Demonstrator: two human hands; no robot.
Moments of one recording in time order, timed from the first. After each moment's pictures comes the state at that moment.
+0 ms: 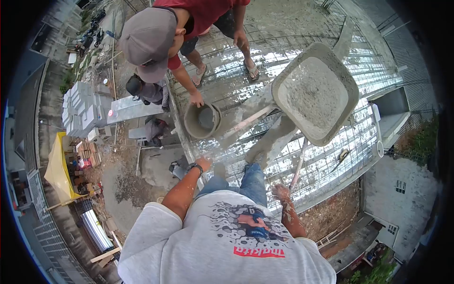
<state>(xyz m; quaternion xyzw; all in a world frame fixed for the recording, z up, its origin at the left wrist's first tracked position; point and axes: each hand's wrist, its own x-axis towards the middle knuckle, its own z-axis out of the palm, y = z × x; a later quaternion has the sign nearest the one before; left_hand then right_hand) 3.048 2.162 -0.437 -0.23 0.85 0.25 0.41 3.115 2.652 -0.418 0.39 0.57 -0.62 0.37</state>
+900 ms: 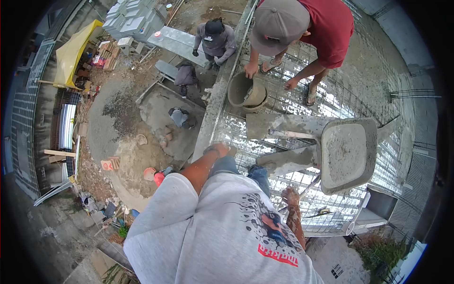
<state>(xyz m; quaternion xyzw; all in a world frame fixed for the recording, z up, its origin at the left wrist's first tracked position) 3.181 2.114 -0.424 -0.38 0.78 0.38 0.31 3.043 2.562 -0.345 0.23 0.76 -0.45 0.42</state>
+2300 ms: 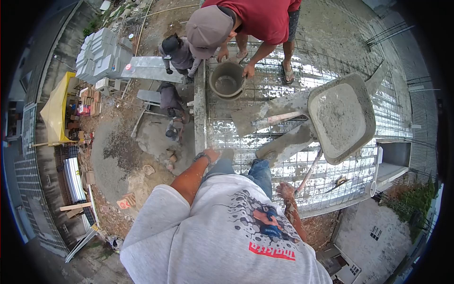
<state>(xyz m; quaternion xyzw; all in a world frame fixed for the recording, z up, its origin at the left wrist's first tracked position) 3.156 2.118 -0.405 -0.30 0.82 0.33 0.35 3.107 2.574 -0.374 0.31 0.72 -0.47 0.41</state>
